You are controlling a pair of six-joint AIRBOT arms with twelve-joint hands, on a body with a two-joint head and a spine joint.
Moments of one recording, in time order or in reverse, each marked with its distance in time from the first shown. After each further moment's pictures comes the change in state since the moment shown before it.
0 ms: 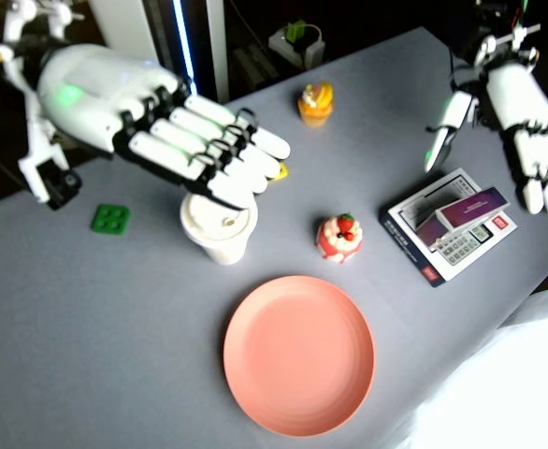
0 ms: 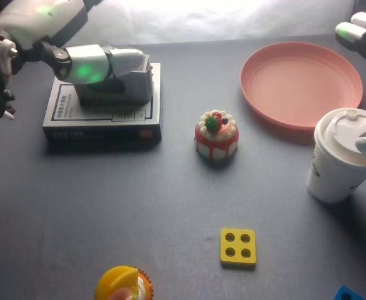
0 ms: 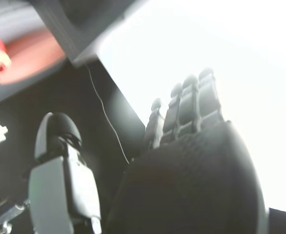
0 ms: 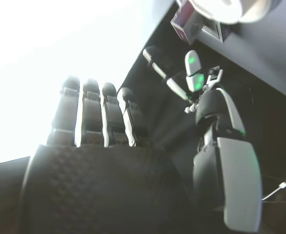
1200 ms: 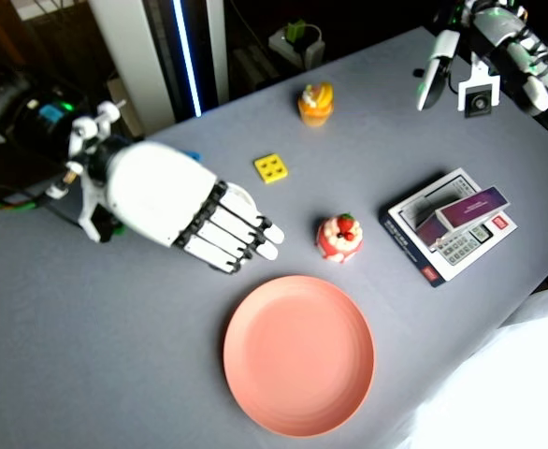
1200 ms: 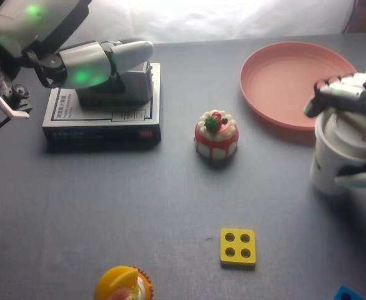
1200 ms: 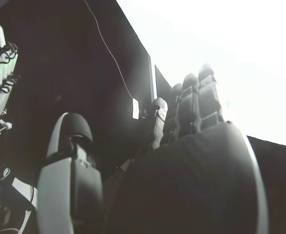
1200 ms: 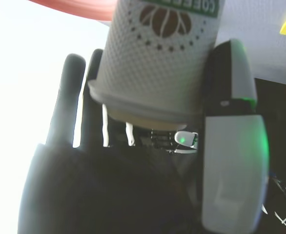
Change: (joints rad) left arm 0.056 0.039 -0.078 0.089 -0.248 -0.110; right arm 0.088 -0.192 0.183 -0.037 -0.243 0.169
